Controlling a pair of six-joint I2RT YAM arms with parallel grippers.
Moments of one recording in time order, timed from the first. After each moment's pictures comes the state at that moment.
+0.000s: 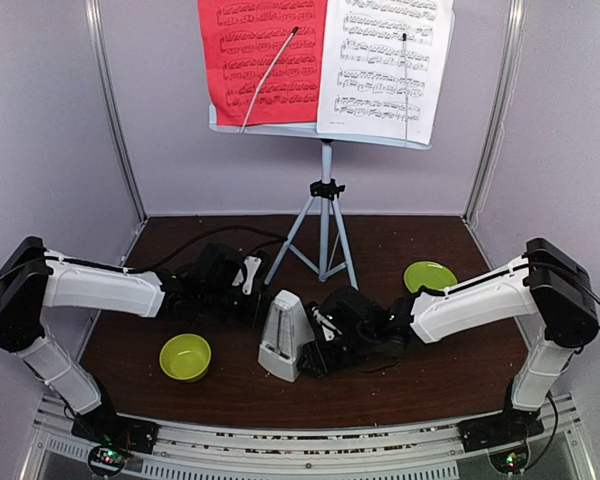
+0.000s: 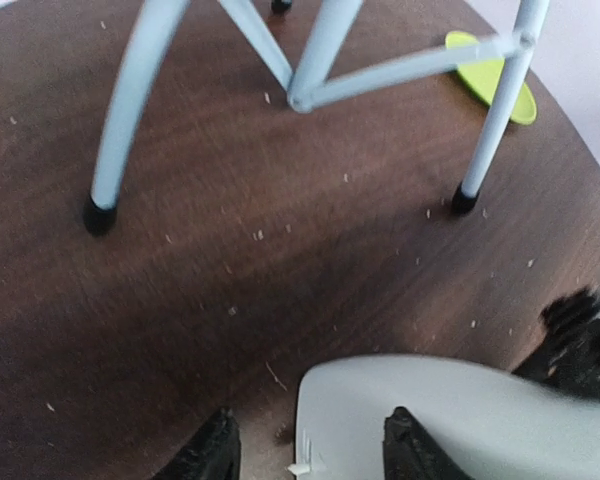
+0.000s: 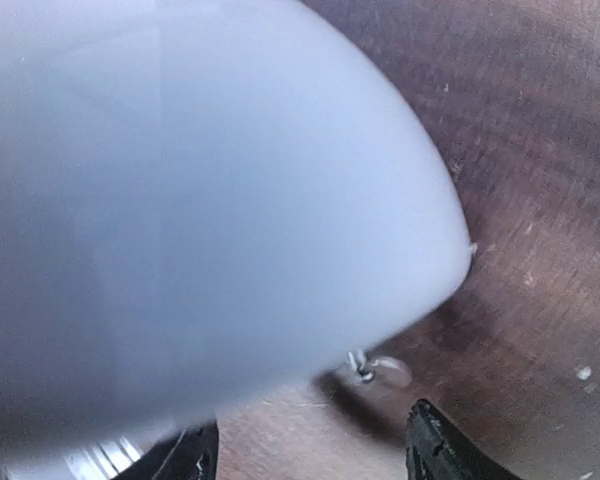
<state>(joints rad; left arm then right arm) -0.85 1.58 0.86 0.00 0.04 -0.41 1.08 1.76 0.97 -0.11 -0.09 0.67</state>
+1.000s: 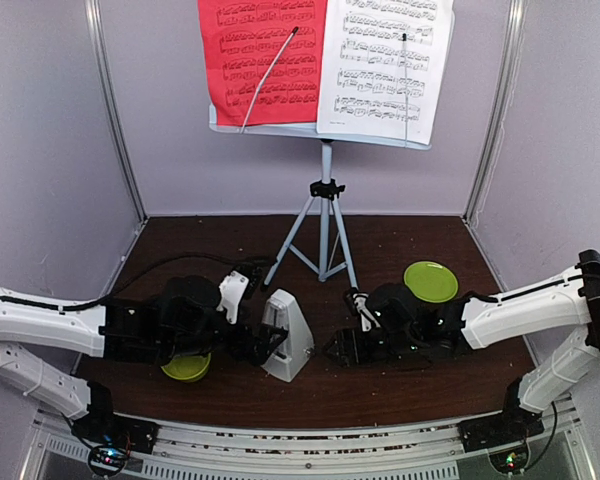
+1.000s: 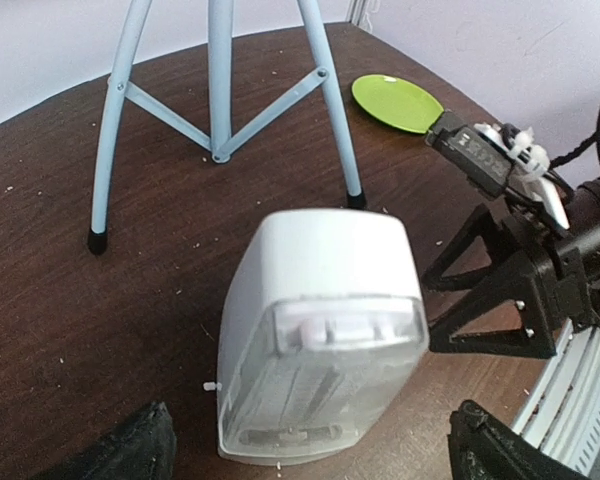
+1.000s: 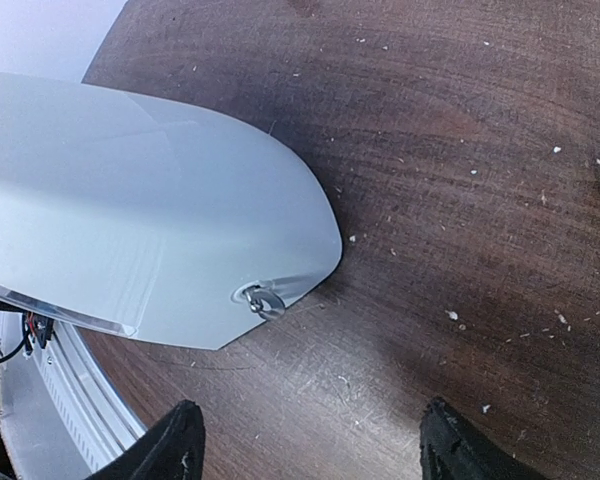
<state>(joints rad) -1.19 1.20 0.72 -0.06 -0.30 -0.42 1.04 1.47 0.71 0.02 -0.01 0.76</state>
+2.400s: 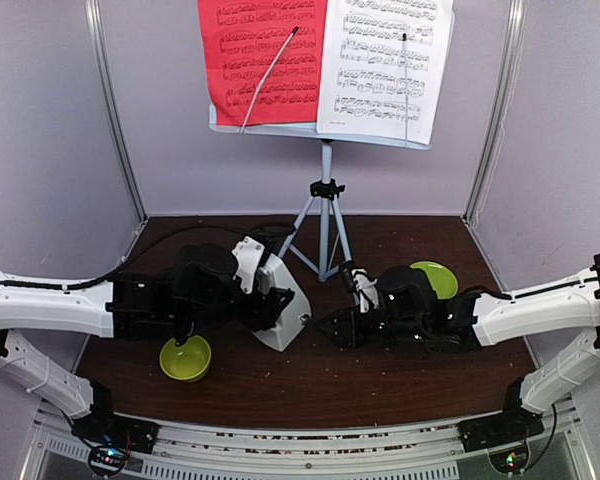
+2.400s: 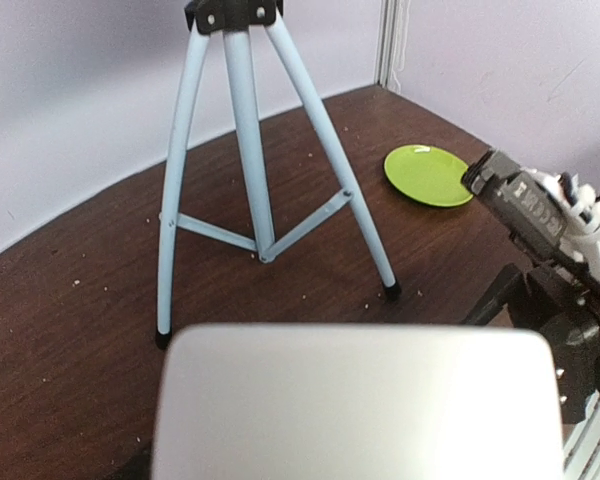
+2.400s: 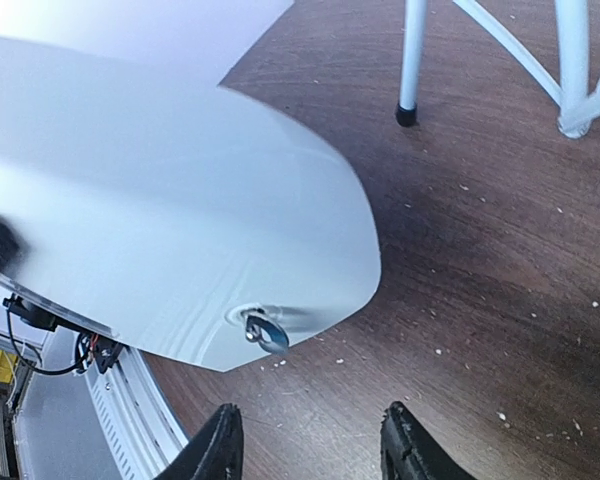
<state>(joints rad) -1.20 1.31 0.94 -0.12 -0.48 -0.26 1.04 1.40 0.73 0.19 -0.02 0.64</state>
